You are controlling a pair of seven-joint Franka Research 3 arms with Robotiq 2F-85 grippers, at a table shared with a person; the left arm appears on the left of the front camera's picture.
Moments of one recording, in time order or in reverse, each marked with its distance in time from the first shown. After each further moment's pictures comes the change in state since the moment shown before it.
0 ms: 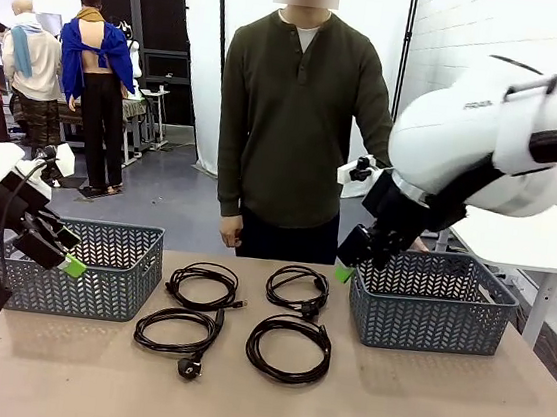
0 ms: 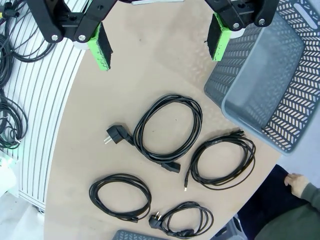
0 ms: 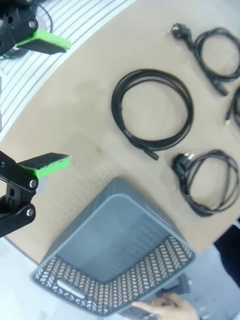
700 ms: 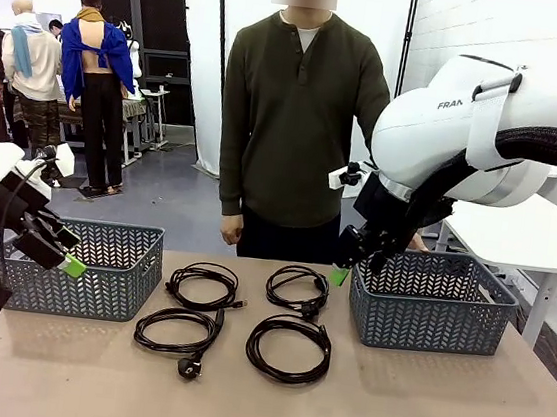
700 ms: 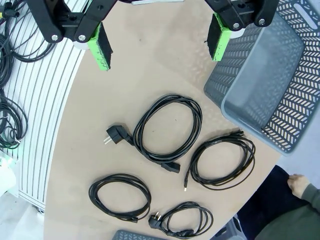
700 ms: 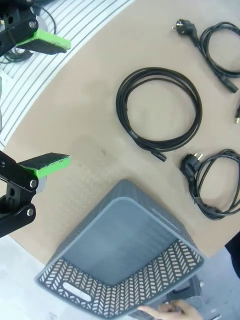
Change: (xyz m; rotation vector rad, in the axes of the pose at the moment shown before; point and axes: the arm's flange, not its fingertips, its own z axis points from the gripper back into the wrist) left arm 0.000 0.000 0.000 0.001 0.000 0.001; right arm 0.007 0.002 -0.005 -0.006 0.044 -0.022
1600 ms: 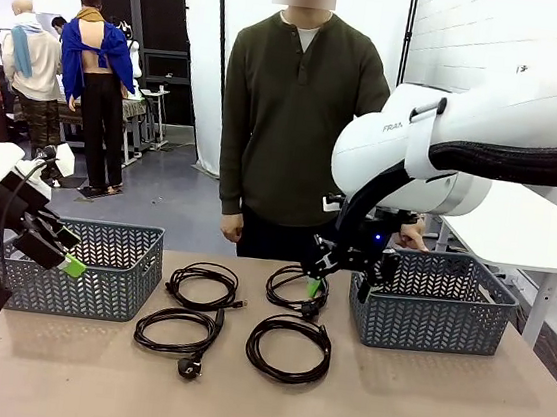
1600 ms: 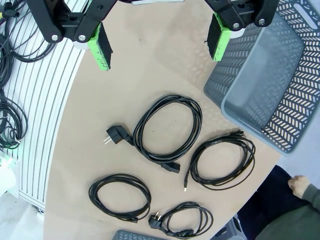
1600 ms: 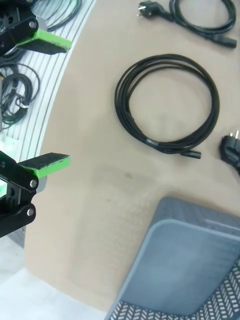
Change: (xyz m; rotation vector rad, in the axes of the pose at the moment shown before) left arm 0.000 0.000 0.000 0.000 0.000 0.000; right arm 0.022 0.011 -0.055 -0.023 0.120 -0.471
